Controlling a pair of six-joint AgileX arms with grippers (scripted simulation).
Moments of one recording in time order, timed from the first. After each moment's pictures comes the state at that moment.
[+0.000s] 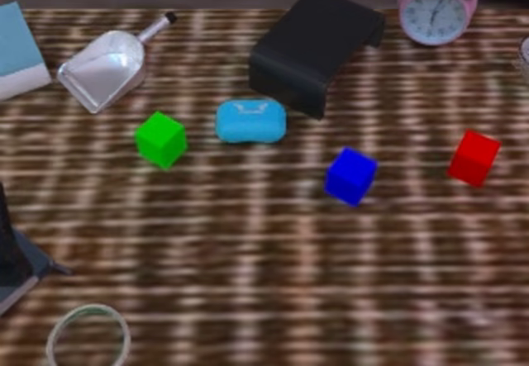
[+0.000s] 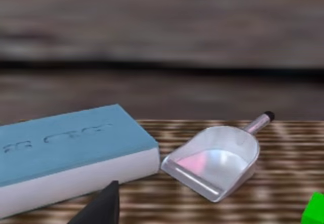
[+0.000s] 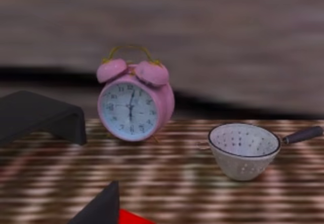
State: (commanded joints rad) left arm 0.00 0.00 0.00 0.00 0.00 0.00; right arm 0.00 0.00 0.00 0.00 0.00 0.00
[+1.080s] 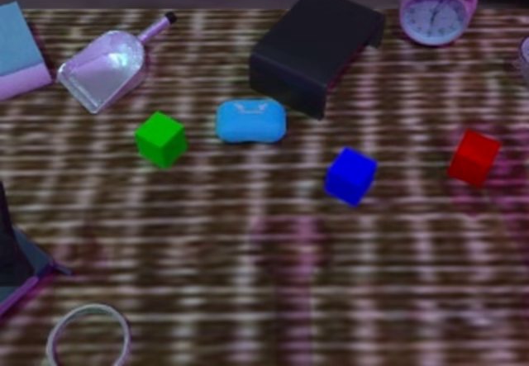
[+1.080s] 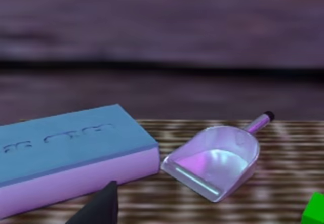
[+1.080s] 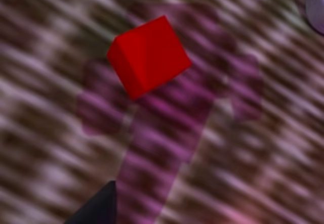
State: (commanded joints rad) left arm 0.00 0.00 0.00 0.00 0.00 0.00; right arm 0.08 1.25 1.02 -0.70 0.00 -0.50
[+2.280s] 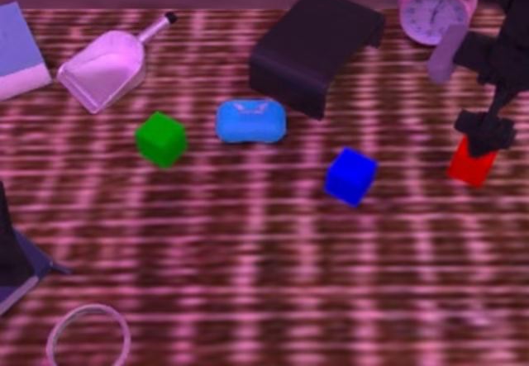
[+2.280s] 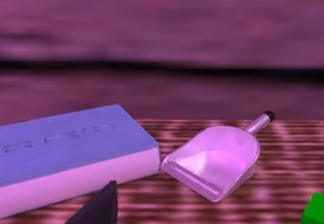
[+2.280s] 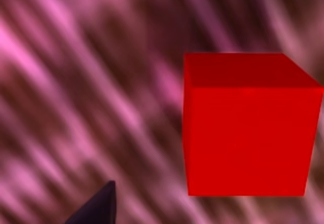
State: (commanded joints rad) left arm 0.00 0.00 0.00 0.00 0.00 0.00; right arm 0.14 2.25 1.88 -1.20 0.00 -0.88
